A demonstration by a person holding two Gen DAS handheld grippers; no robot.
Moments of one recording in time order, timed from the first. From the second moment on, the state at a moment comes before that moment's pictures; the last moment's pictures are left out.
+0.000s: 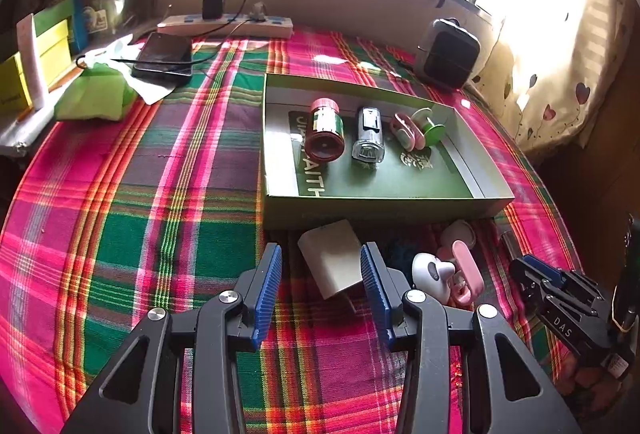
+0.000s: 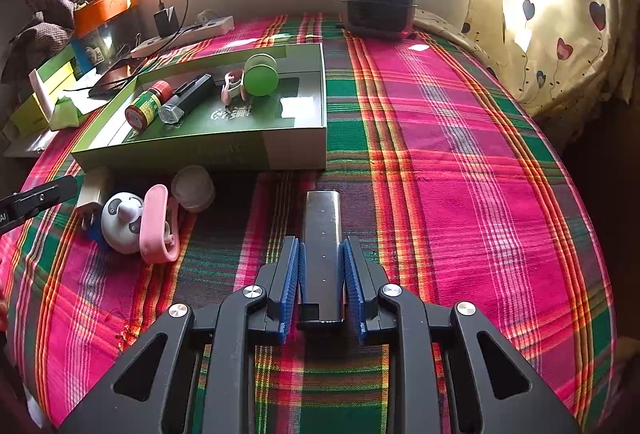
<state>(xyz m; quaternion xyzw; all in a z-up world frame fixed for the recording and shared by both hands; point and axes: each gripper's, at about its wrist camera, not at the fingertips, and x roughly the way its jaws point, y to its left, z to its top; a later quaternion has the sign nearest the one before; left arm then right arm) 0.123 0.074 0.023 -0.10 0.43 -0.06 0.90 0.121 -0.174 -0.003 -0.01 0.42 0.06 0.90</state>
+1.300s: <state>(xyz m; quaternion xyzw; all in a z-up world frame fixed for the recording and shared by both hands) 0.137 0.058 0.007 -0.04 0.44 0.00 0.90 0.123 -0.186 -0.003 0.01 0.42 0.08 0.90</state>
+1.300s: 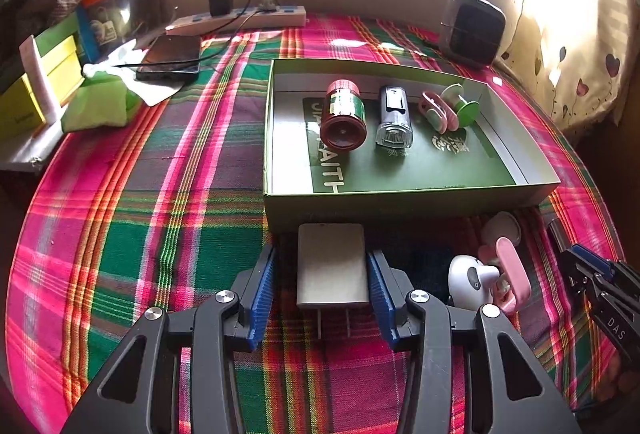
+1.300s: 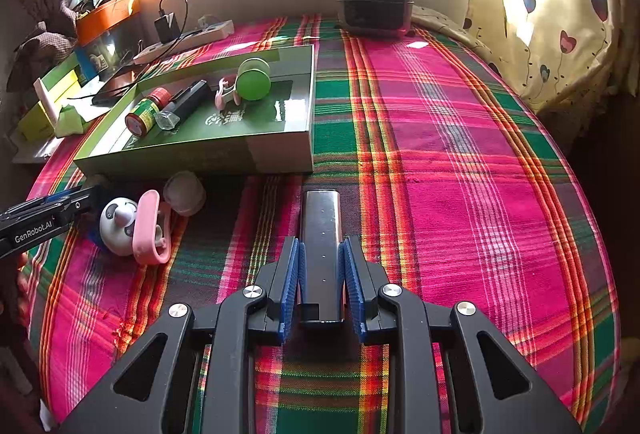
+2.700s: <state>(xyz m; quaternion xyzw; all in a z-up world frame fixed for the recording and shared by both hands) 0.124 0.064 0.016 -0.05 0.42 -0.01 0.90 0.119 -0.182 0.002 -0.01 0.41 0.07 0.91</state>
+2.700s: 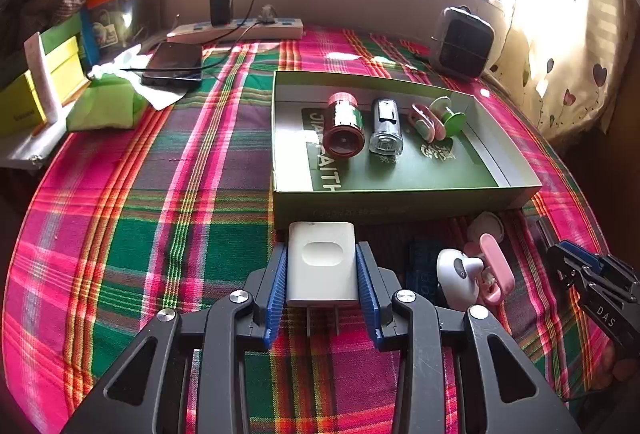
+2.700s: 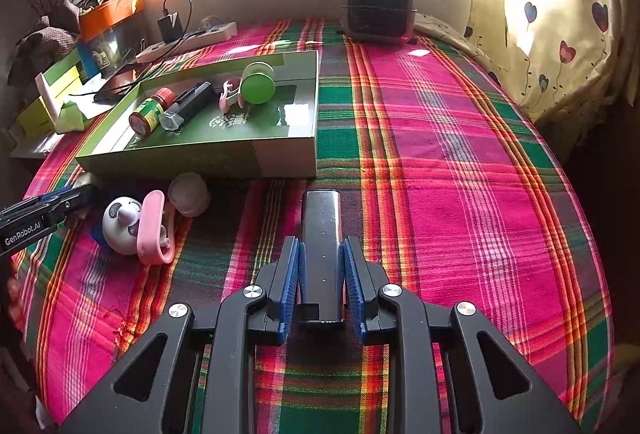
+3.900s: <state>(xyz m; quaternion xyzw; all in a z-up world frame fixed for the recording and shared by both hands) 0.129 0.065 0.057 -0.06 0.39 -0.06 0.92 0.127 -0.173 0.047 -0.01 0.38 0.11 0.92</state>
